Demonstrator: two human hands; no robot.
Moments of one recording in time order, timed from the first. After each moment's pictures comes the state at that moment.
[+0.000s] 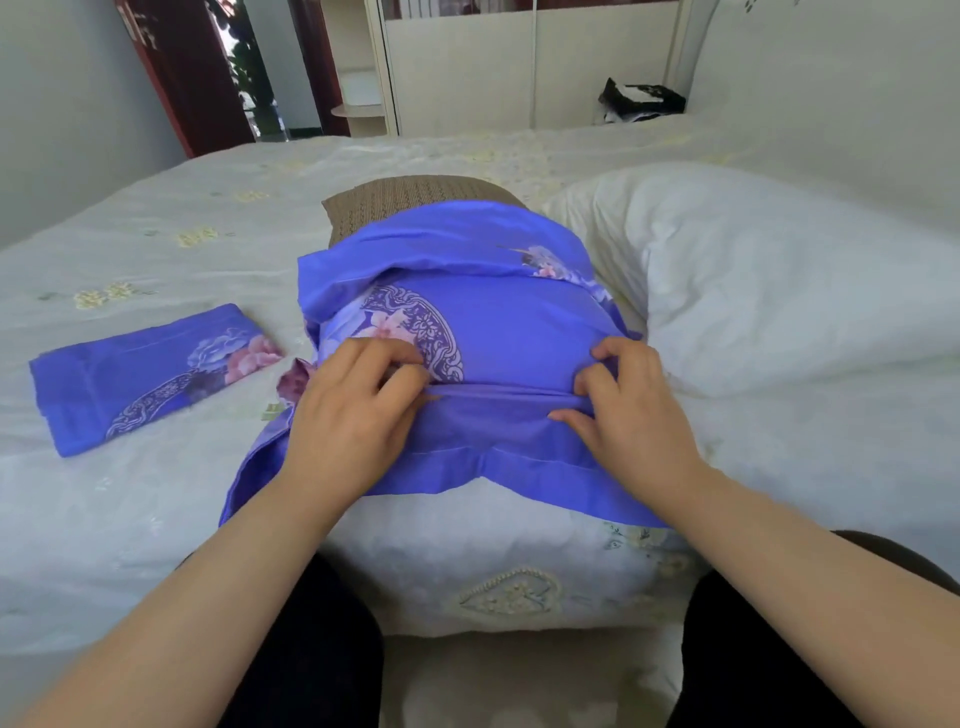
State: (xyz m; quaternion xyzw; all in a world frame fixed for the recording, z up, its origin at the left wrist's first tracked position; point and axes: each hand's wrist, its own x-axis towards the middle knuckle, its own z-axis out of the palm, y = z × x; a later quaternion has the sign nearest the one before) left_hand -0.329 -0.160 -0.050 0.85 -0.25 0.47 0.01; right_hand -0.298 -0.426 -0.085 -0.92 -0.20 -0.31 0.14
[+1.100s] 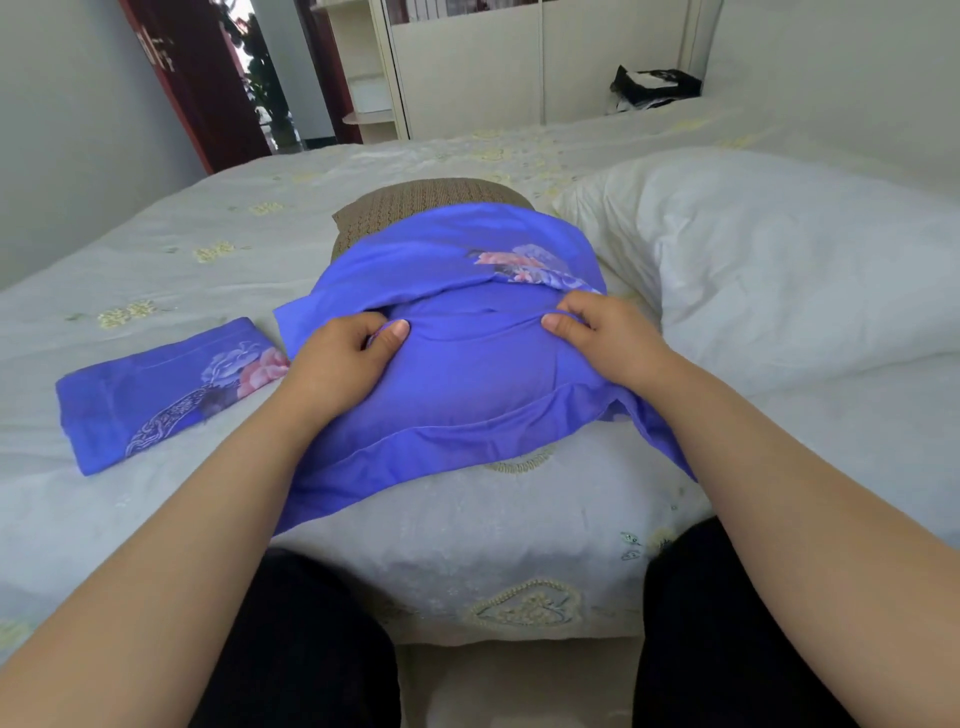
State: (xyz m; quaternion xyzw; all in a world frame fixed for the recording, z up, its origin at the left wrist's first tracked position) left_hand -0.272 -0.143 -0.017 0.95 -0.03 0.16 0.27; right_hand -0.219 -0.417 -0.042 -0.90 -0.18 -0.09 0.39
